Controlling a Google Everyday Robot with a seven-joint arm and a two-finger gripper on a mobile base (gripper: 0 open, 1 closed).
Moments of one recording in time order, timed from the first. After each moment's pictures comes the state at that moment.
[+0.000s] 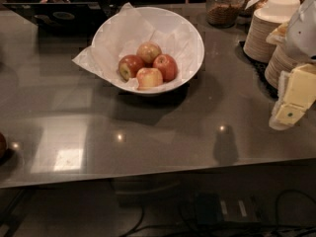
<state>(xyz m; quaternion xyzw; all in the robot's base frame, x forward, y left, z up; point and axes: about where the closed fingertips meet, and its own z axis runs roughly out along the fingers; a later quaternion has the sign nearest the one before) 0.438 -0.217 0.976 -0.60 0.78 -0.03 0.16</state>
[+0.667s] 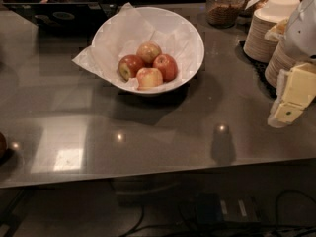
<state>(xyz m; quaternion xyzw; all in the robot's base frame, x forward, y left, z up) 0.443 -0.212 0.979 -0.61 0.77 -0.04 0.17</state>
